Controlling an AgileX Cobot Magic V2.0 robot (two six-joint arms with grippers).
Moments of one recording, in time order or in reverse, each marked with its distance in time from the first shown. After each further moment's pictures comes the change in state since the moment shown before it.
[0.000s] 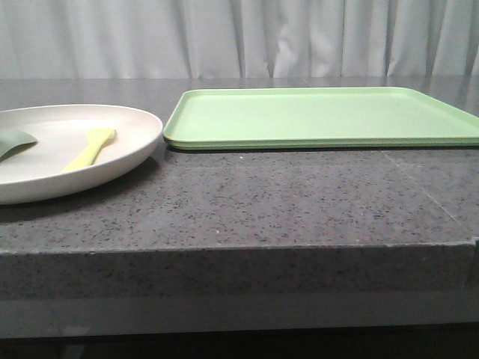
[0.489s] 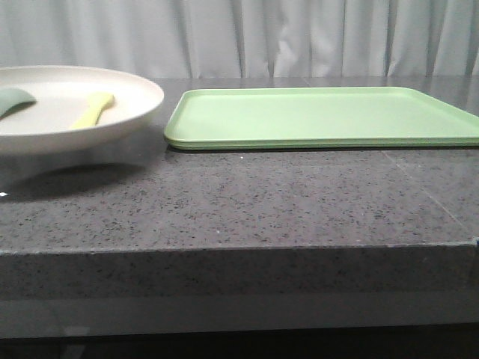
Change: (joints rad) left arm 0.187 0.004 -0.119 -0.399 0.120 0.250; right arm 0.000 0.000 0.000 0.000 0.000 0.000
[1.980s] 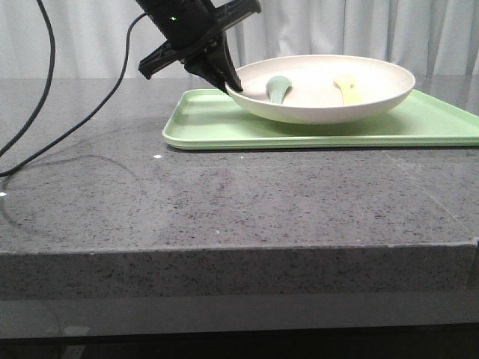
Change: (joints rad) left arm -0.620 0.685 -0.871 0.104 -0.045 -0.479; right arm 0.000 0.000 0.000 0.000 0.000 0.000
